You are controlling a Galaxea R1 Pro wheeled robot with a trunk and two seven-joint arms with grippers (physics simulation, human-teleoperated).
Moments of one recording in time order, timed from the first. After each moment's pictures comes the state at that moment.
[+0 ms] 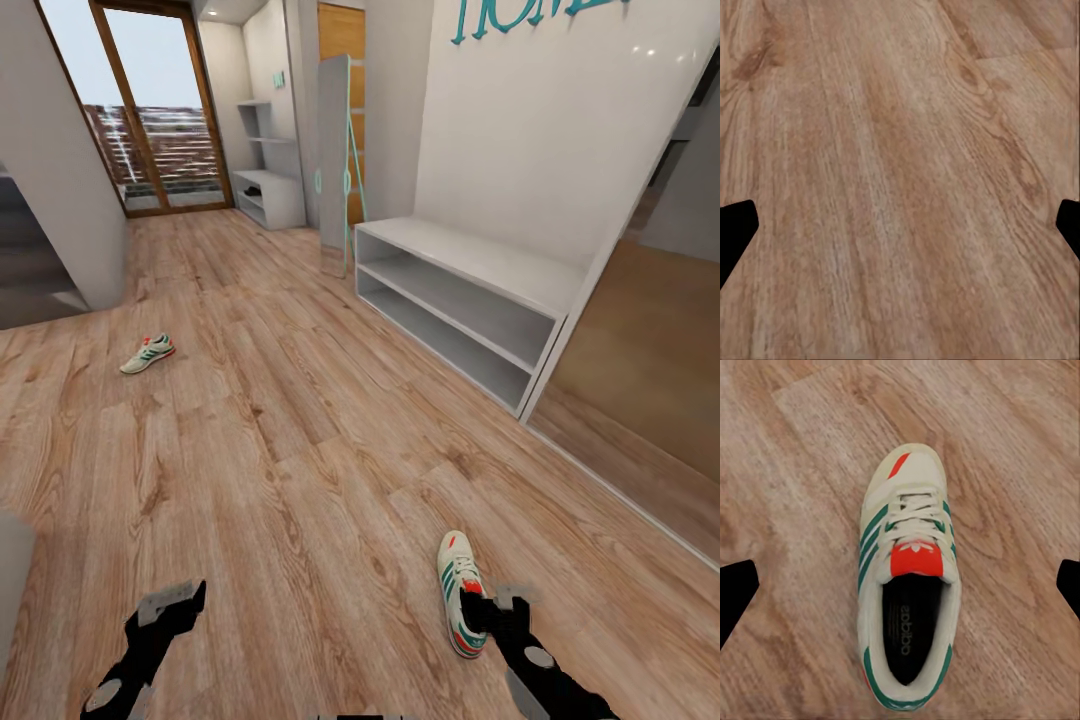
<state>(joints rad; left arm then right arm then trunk) -0.37 0.05 0.51 -0.57 -0.09 -0.31 -0.21 -0.49 -0.08 0.28 -0.36 -0.31 -0.25 -0.07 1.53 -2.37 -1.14</state>
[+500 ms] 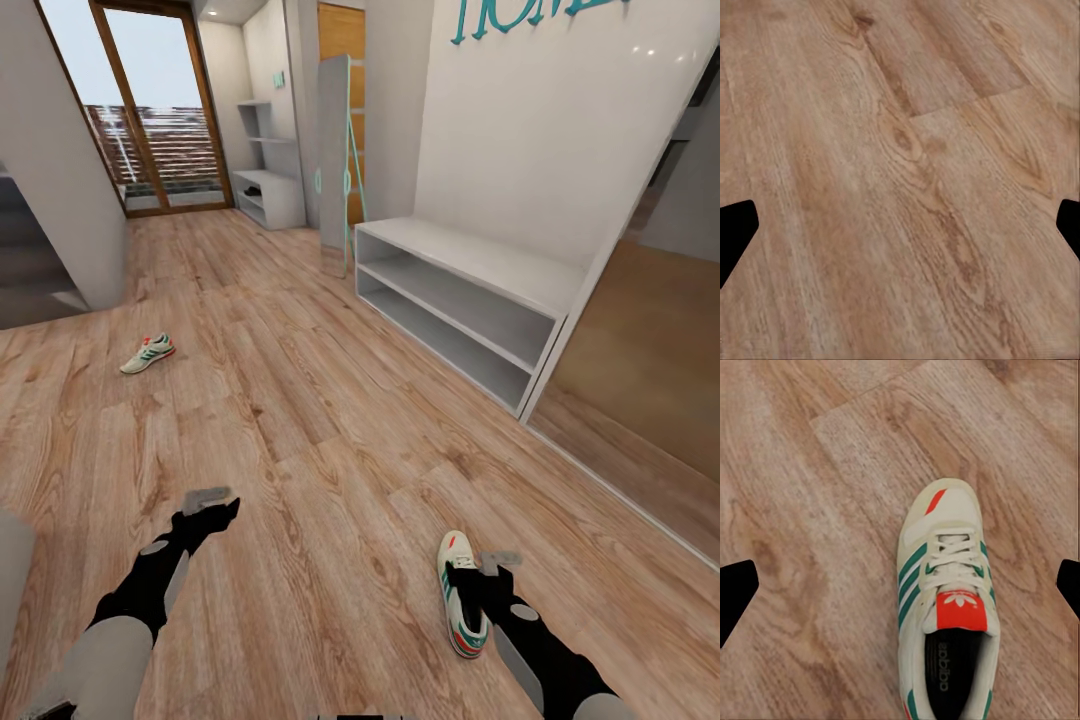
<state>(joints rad) -0.68 0.03 0.46 -0.59 -0.23 0.02 -0.21 -0.50 -0.08 0.27 -0.57 -0.31 -0.02 -0.07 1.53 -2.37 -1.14</state>
